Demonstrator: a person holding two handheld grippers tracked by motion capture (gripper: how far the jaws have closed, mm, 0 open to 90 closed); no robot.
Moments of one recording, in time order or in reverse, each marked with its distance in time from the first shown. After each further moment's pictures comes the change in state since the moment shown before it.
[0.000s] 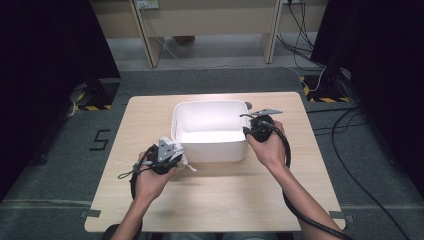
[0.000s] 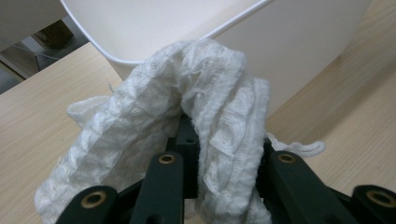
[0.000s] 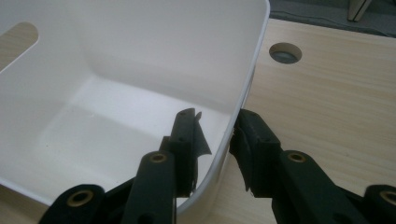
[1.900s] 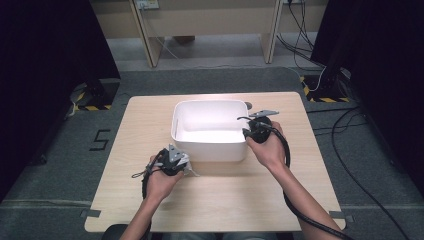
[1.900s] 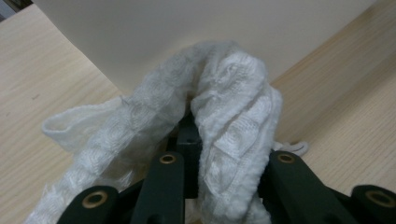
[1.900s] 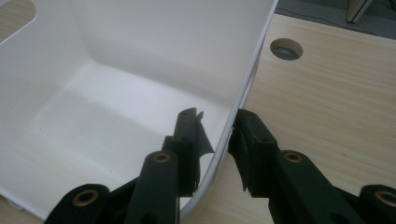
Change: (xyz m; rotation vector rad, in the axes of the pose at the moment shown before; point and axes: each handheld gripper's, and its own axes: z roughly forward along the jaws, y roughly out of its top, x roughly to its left) left arm -0.008 -0.025 0.048 0.112 -0.031 -0.027; right arm 0.002 -0.003 0.005 0.020 -0.007 -0.044
